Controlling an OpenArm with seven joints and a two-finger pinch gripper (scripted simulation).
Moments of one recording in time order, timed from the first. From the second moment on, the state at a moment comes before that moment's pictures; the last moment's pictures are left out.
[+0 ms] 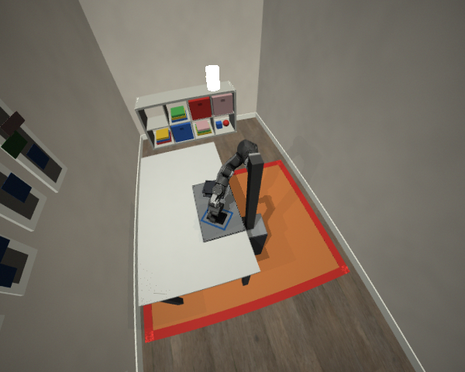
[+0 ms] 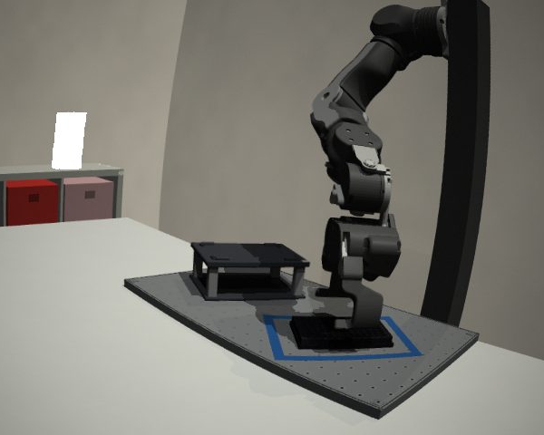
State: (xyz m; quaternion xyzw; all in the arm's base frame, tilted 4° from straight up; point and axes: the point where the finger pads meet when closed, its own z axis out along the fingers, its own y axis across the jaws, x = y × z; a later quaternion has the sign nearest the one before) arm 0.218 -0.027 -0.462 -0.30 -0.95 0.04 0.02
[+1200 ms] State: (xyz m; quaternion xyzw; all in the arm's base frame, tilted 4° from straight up) arm 0.214 -0.025 -0.473 -0.30 -0.95 0.03 0.02
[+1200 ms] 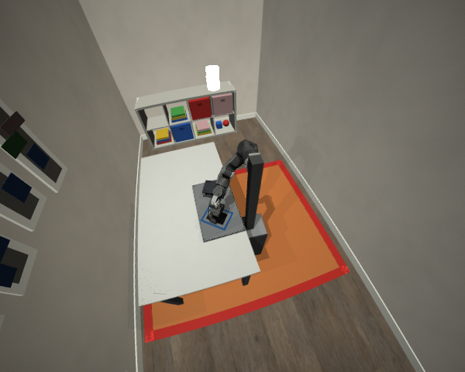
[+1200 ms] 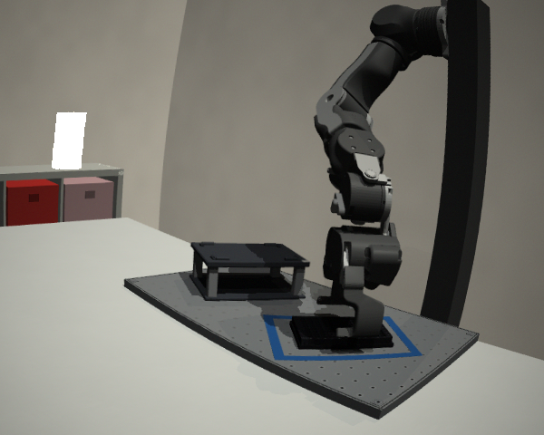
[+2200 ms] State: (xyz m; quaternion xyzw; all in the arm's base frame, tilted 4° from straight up) arm 0.217 -0.028 -0.492 -0.30 -0.95 0.03 0.02
